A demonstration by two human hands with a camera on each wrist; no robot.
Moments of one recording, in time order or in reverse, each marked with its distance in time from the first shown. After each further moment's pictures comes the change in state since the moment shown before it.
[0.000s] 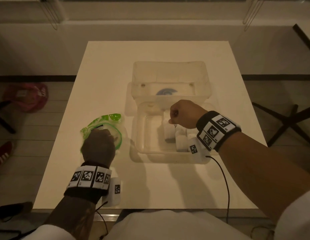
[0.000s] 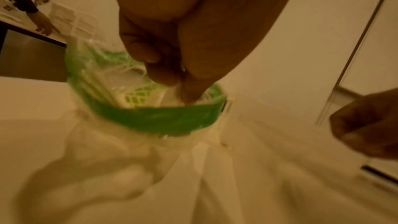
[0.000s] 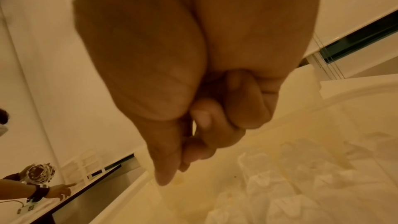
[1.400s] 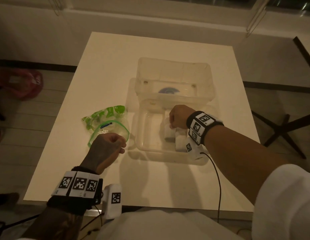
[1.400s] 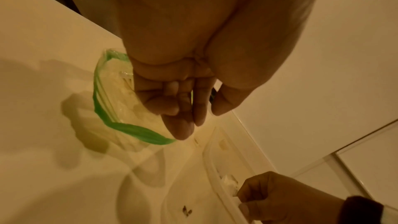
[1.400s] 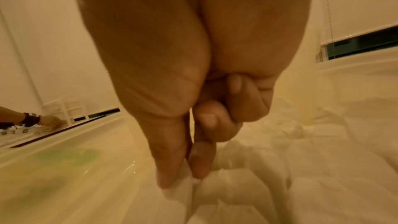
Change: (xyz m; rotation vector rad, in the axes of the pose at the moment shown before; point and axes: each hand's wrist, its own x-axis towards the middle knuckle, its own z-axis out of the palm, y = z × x) left_hand -0.023 0.006 -0.007 -0.799 -0.337 -0.235; right_hand 0.033 -0.003 0.022 -0.319 -0.147 0.036
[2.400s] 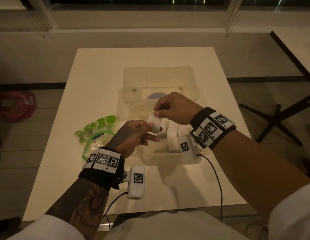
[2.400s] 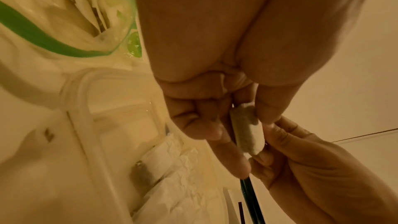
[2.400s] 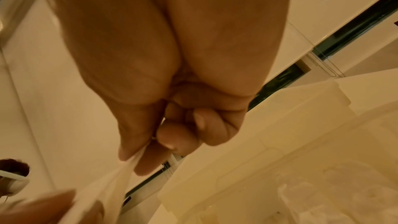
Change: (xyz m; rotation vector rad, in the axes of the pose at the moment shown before) left_hand 0.003 0.081 0.048 -0.395 -0.528 0.158; right_hand -0.059 0.004 -0.039 0.605 0.250 -0.269
